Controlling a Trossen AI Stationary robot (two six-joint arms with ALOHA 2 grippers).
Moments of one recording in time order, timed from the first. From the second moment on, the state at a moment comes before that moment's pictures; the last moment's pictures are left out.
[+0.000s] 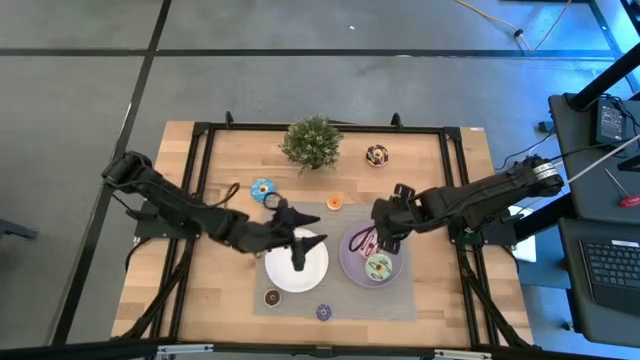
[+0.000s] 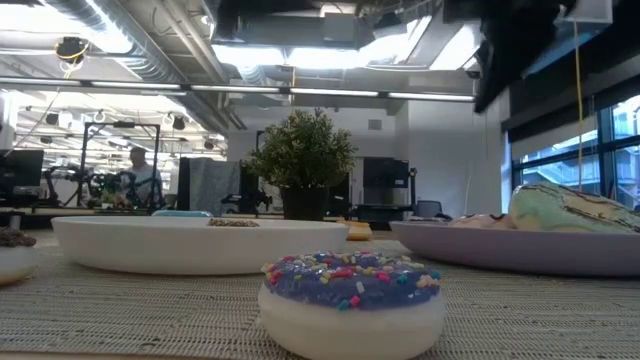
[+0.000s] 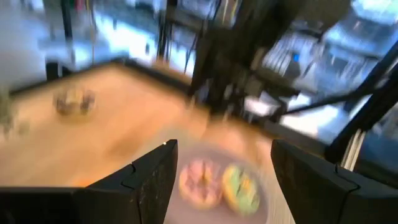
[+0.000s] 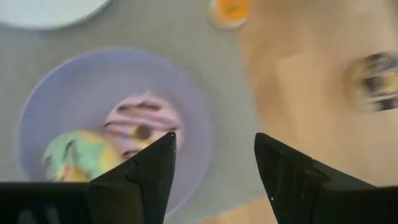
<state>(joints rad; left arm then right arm) -0.40 1.46 0.93 0.26 -0.67 -0.51 0.30 1.42 1.18 -1.05 0.36 0.54</state>
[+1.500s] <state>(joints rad) 0.36 1.35 0.64 -0.60 -0.20 -1.17 0.22 1.36 1.20 -1.09 0.41 0.51</state>
